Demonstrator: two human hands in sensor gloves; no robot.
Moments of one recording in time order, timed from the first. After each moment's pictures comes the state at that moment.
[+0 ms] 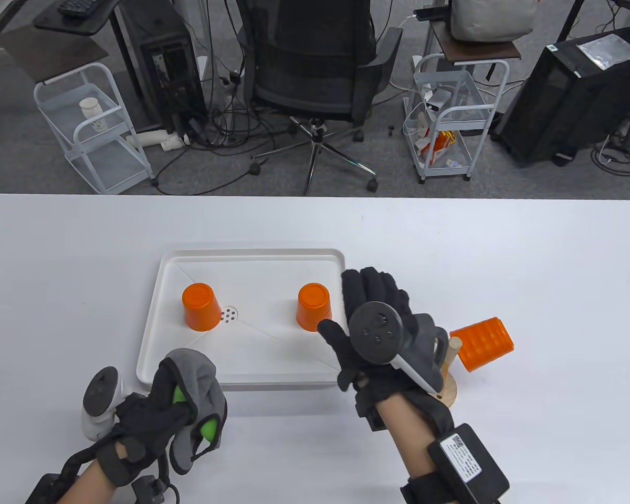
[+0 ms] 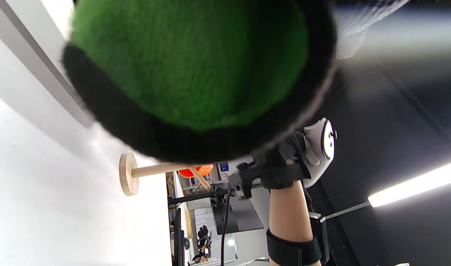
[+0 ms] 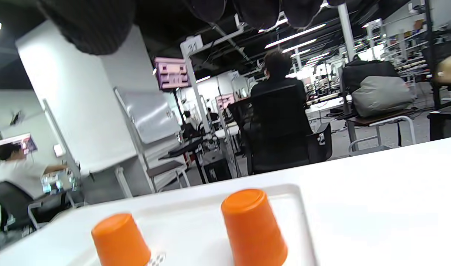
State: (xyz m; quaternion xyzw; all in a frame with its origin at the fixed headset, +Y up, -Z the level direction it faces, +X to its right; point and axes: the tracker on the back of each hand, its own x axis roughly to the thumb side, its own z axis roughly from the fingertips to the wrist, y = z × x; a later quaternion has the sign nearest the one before) left_hand -0.278 -0.726 -0.249 -0.17 -0.34 0.65 0.66; right_hand 0.058 -0.566 -0.297 0.11 -0.06 0.98 0.15
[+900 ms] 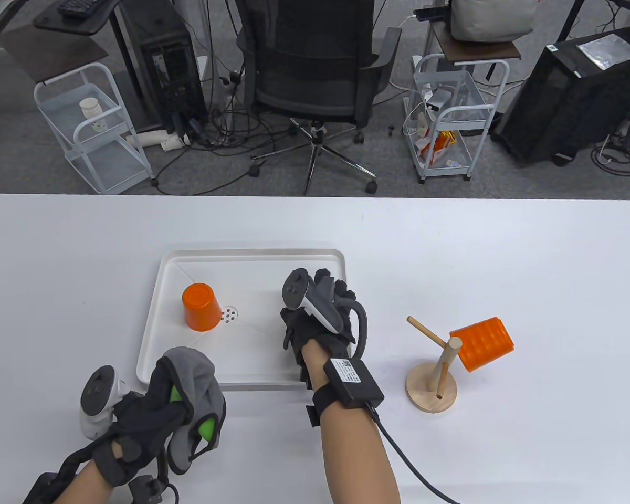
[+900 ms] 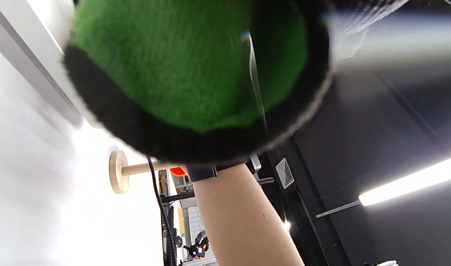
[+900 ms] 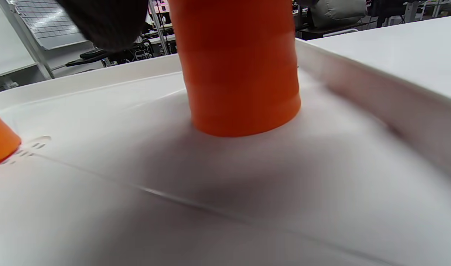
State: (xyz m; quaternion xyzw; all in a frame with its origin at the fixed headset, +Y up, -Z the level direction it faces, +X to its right) left_hand -0.281 -0.724 -0.249 -0.17 -0.35 0.65 0.65; right_hand -0.006 -0.703 -0.413 -0.03 0.10 0.99 0.09
